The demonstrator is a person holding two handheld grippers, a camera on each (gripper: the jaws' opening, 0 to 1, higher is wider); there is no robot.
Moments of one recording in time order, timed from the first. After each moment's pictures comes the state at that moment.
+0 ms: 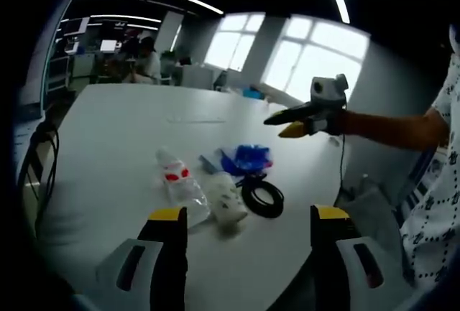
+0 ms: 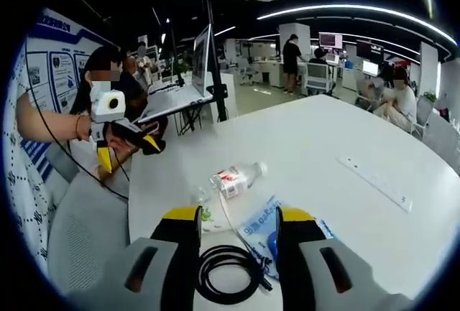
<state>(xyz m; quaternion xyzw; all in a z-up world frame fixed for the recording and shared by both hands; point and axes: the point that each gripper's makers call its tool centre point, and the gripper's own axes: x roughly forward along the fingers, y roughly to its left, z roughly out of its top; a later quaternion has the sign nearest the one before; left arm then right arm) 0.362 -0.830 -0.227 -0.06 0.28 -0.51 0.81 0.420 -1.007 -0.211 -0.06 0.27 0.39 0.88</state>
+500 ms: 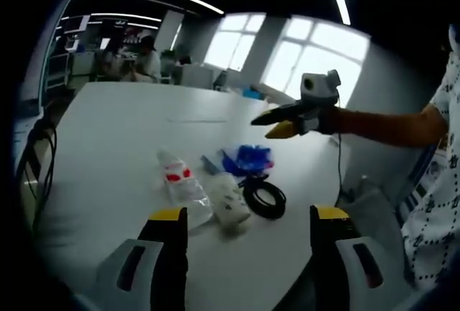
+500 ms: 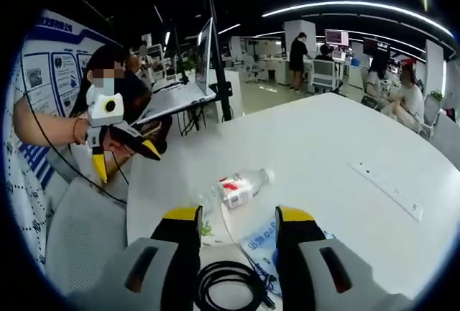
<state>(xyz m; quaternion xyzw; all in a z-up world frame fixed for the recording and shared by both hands) 0.370 -0.830 -0.231 -0.07 0.28 -0.51 0.81 0.440 -0.982 -0.218 -0.06 0.28 0.41 0.87</state>
